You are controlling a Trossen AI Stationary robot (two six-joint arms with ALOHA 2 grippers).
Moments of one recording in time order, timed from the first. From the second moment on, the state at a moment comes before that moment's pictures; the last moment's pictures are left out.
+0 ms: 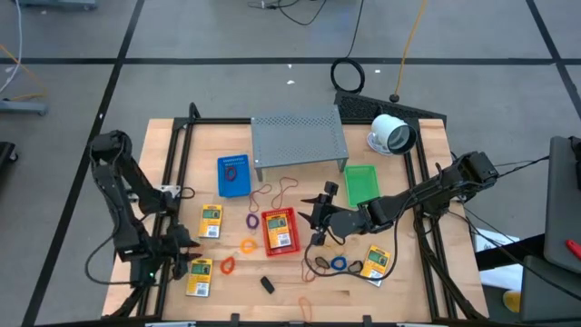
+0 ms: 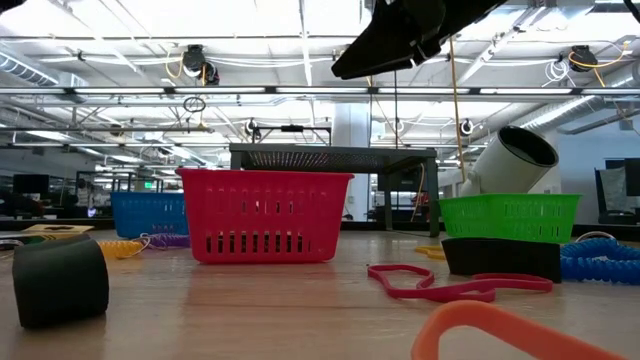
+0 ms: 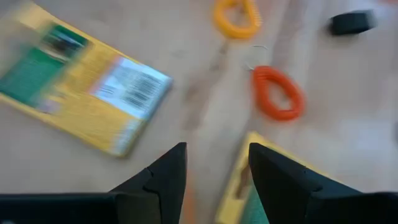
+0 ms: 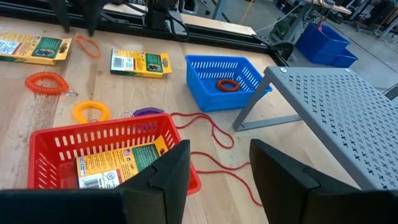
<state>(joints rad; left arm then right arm) -1.39 1.23 0.50 -0.72 -0.66 -1.85 0.35 1.56 0.98 0.08 0.65 0.07</state>
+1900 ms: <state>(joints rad) -1.00 1.13 0.45 -0.63 -0.28 -1.61 0.34 1.56 0.98 0.15 0.65 0.02</state>
